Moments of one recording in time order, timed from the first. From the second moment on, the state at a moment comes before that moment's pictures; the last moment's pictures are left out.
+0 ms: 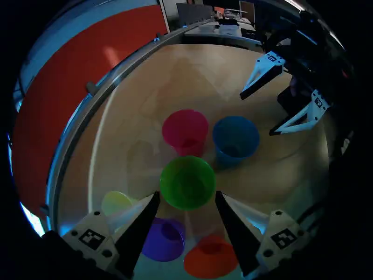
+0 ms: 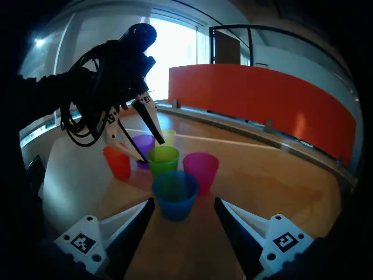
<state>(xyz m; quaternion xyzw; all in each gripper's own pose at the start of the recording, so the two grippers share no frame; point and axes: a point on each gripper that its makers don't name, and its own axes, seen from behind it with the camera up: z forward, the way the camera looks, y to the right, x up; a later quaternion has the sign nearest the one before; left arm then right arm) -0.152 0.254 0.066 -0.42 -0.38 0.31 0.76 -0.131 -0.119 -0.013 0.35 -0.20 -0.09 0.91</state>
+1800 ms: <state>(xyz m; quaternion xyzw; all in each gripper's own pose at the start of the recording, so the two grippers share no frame) -0.175 0.275 0.081 -0.42 -0.42 0.30 0.75 -0.142 -0.120 -0.007 0.36 -0.20 -0.09 0.91</state>
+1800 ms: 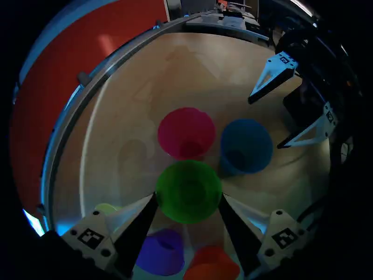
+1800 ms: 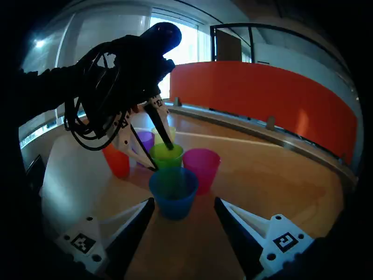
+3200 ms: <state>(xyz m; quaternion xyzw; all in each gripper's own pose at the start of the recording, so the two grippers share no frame) -0.146 0.279 0.079 -0.41 -0.37 0.26 0.79 -0.136 -0.123 -0.007 0.35 -0.20 -0.08 0.91</state>
